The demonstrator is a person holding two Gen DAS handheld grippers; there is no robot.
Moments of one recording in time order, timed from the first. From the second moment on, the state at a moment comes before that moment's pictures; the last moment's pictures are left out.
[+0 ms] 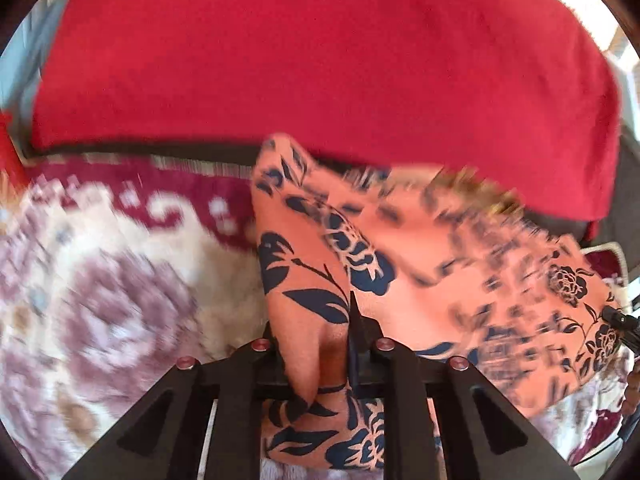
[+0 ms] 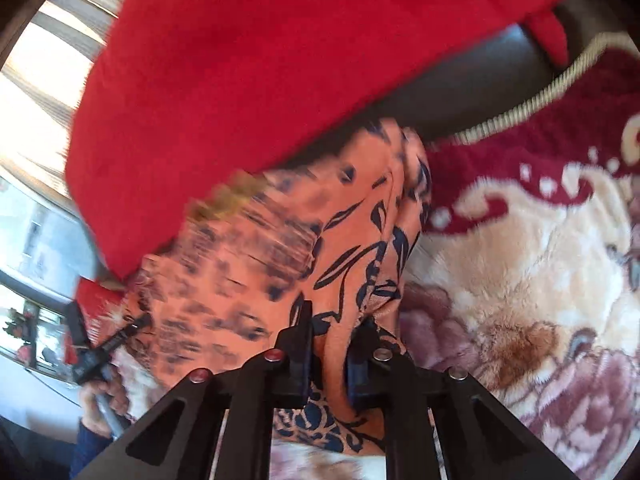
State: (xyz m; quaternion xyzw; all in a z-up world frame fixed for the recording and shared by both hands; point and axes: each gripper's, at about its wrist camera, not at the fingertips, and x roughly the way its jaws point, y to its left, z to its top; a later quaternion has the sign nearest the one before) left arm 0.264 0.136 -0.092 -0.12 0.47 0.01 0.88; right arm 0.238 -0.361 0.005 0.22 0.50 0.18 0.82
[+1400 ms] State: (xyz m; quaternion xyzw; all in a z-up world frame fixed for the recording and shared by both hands) left arm 0.185 0.192 -0.150 -0.15 0.45 -0.01 0.88; right arm 0.179 -0.379 -0.048 0.11 0.48 0.12 0.86
